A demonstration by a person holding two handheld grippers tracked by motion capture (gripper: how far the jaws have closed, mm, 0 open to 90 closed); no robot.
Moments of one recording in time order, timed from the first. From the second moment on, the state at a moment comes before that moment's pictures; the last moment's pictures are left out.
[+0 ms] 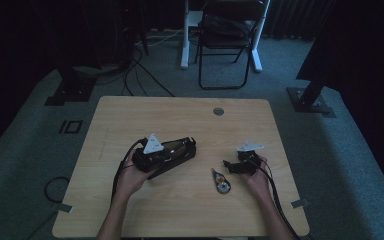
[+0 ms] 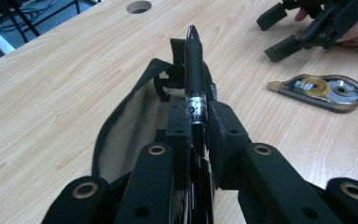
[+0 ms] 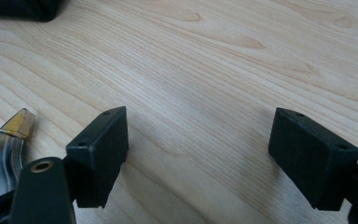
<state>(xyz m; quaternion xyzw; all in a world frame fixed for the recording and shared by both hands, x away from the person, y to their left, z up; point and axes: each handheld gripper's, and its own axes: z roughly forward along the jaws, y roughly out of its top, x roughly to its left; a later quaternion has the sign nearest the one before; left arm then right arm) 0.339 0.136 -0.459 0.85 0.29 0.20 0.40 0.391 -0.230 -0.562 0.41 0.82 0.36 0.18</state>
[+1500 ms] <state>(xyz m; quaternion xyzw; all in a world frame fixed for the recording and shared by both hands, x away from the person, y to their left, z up) 0.375 0.129 -0.485 0.86 0.30 0.20 0.37 0.391 -0.230 -0.562 0.41 0.82 0.36 0.18</state>
